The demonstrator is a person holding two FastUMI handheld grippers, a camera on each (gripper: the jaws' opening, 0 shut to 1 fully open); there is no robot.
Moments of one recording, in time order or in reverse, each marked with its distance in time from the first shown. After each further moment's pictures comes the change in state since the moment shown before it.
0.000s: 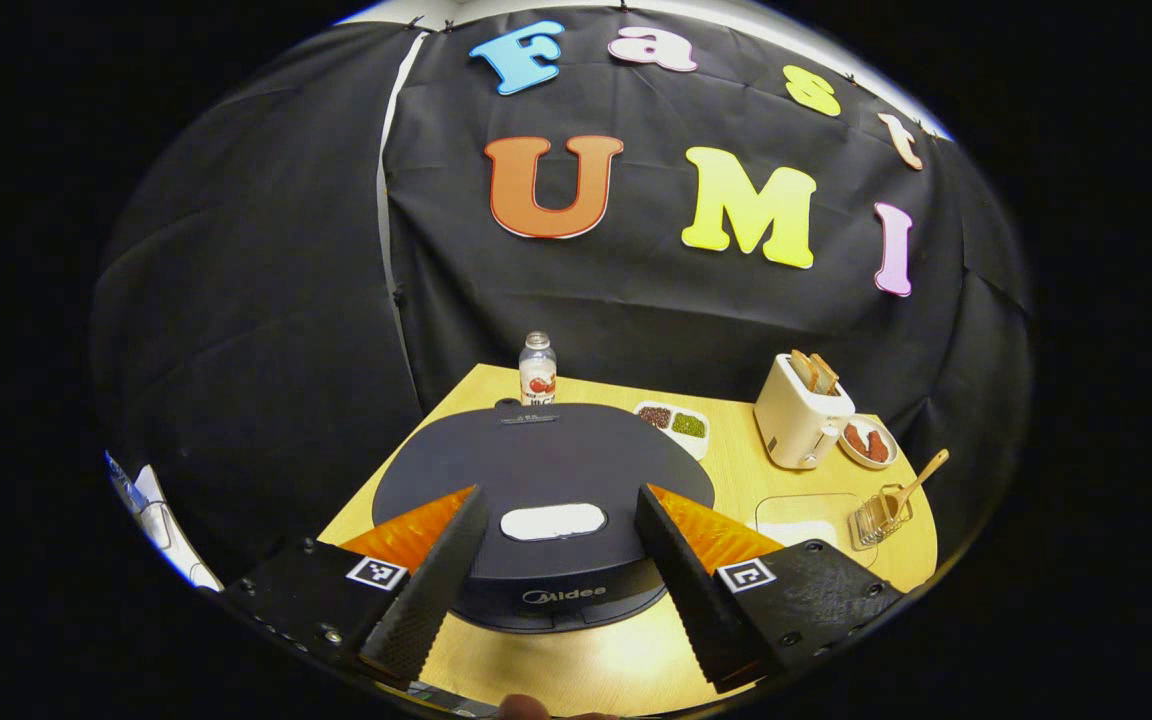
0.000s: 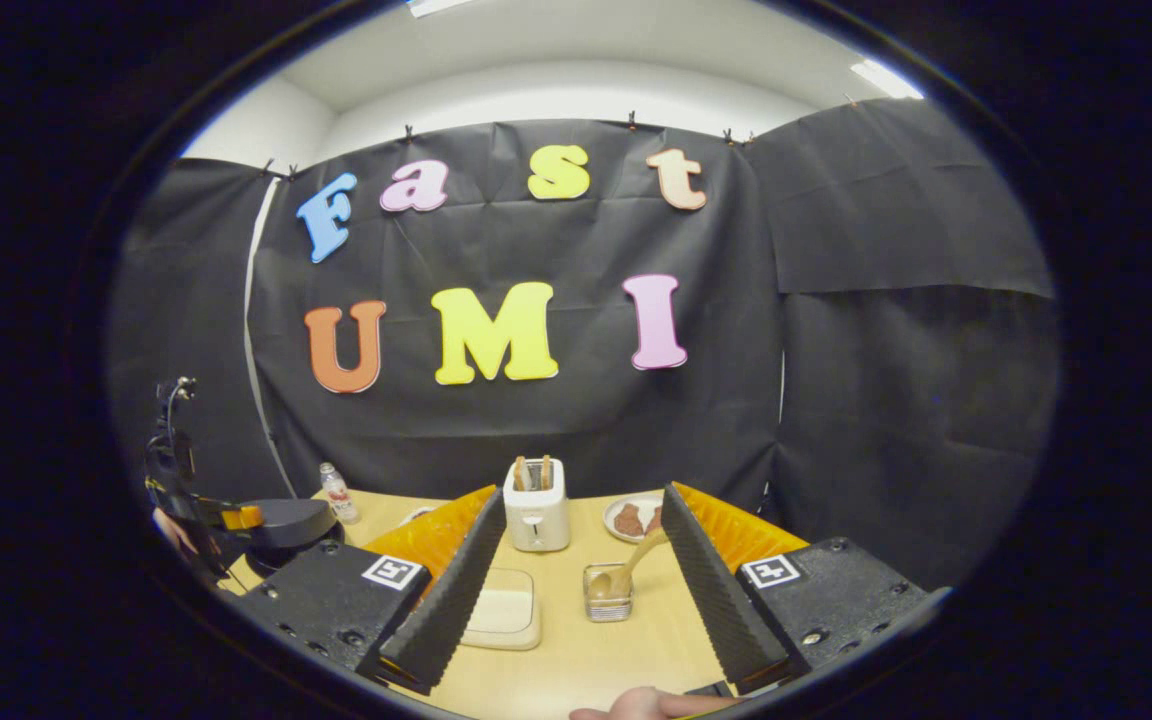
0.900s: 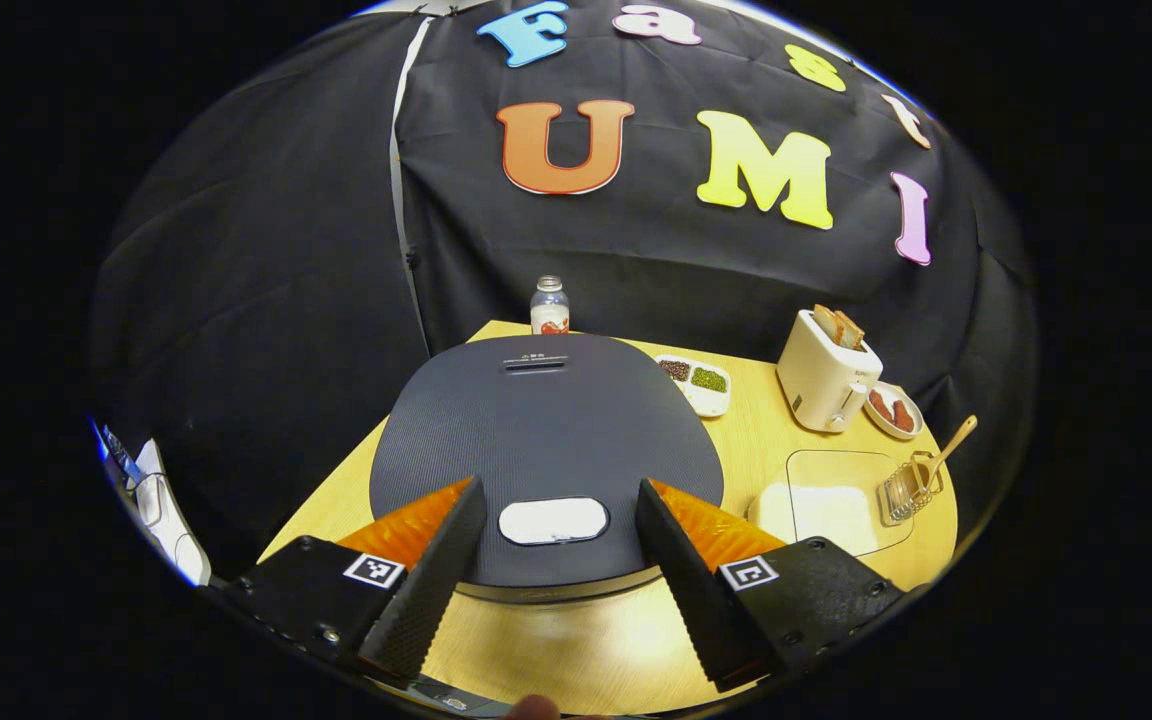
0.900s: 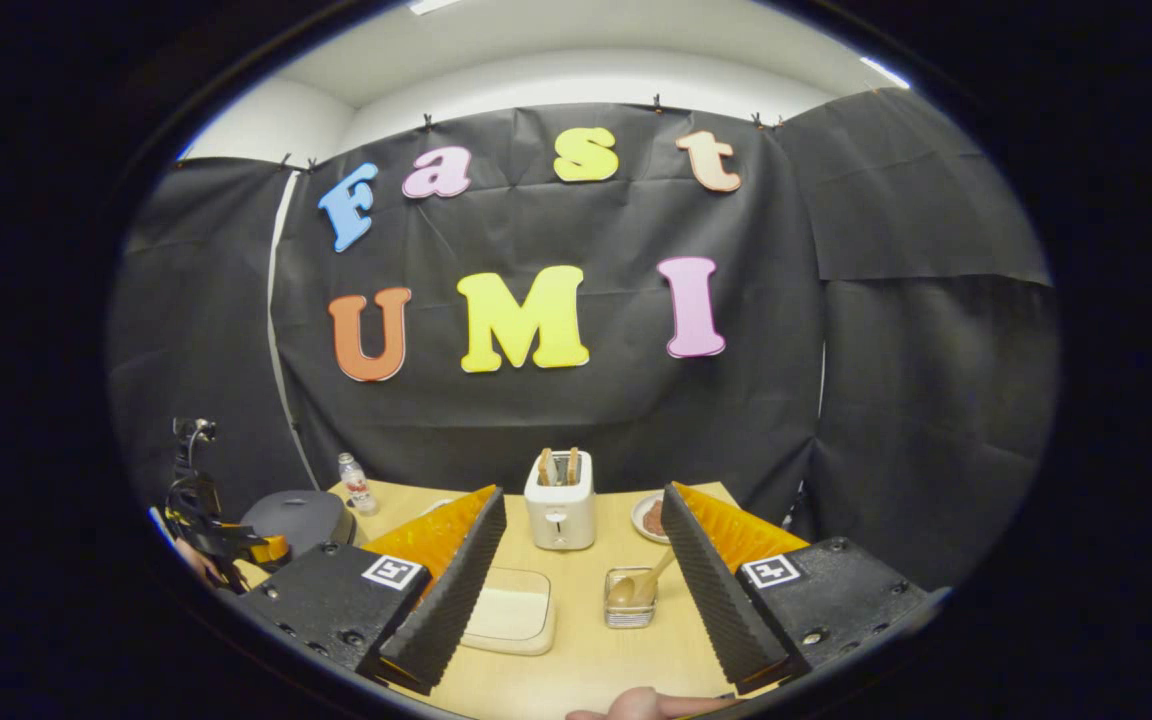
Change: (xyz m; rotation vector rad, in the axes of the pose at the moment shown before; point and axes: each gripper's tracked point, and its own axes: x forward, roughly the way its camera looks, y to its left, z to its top) left arm 0.019 -0.004 -0.061 -0.018 0.071 0.067; right arm 0.045 0.007 -0.016 -0.007 0.039 0.104
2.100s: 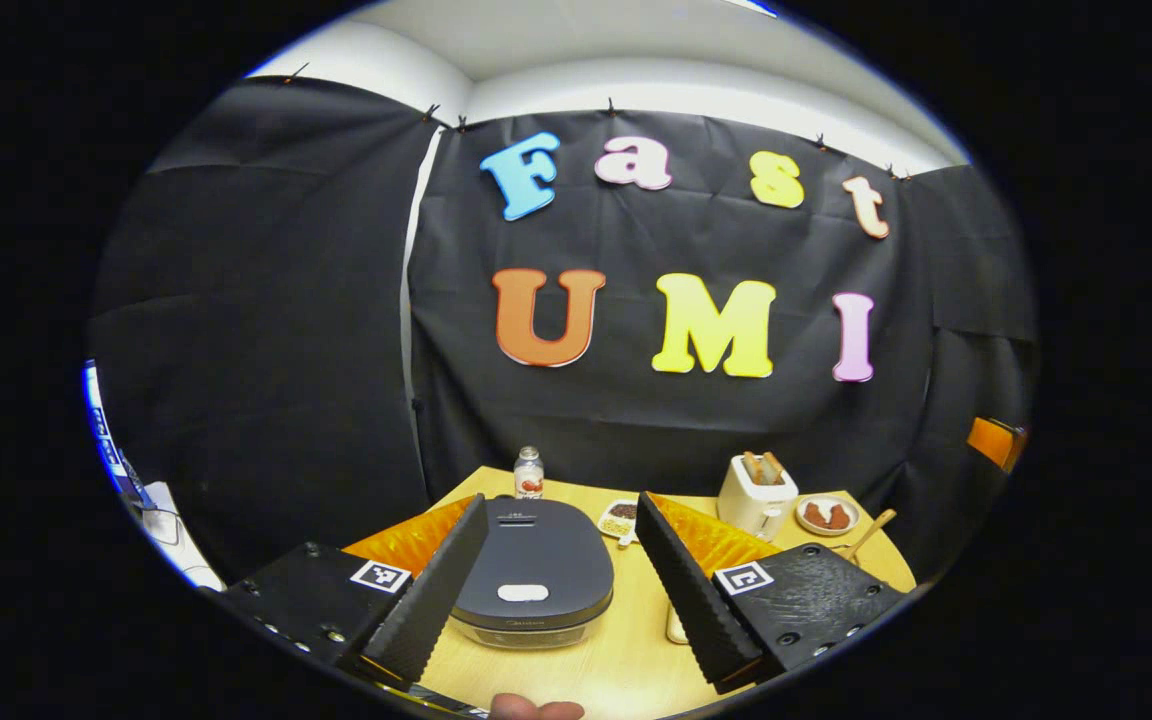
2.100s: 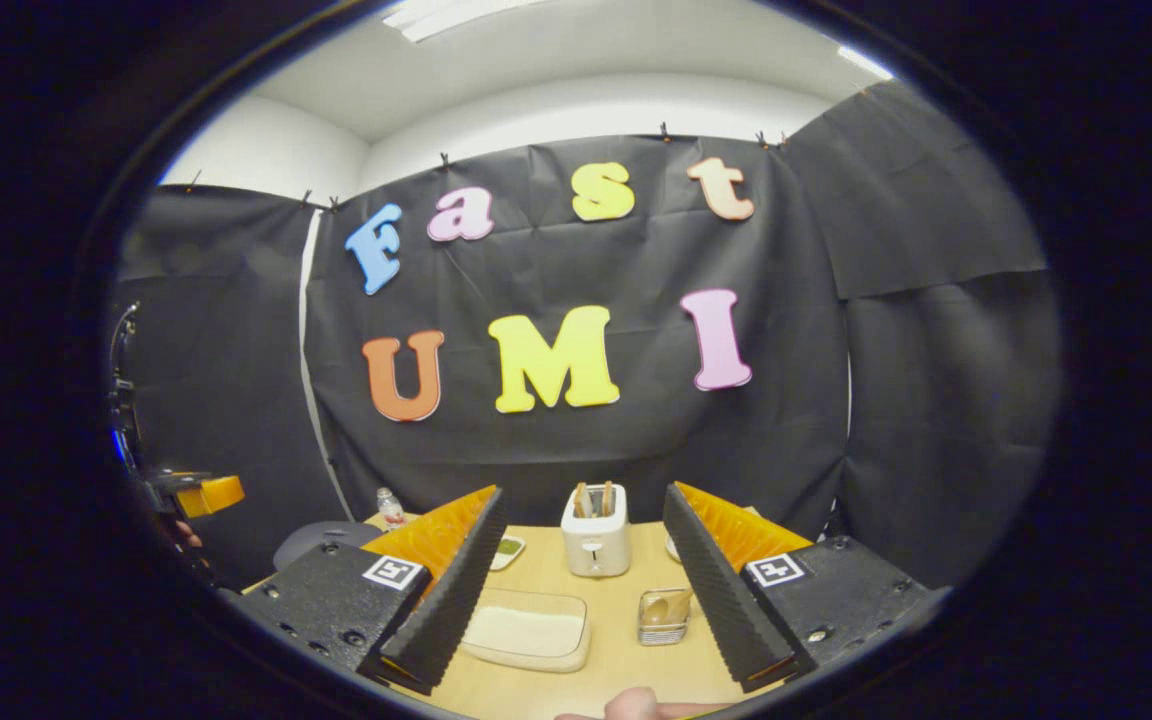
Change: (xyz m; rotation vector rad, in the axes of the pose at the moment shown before) left arm -0.192 -0.035 0.120 0.006 -0.464 -0.078; right arm -0.047 0.028 0.036 0.030 -0.143 0.075
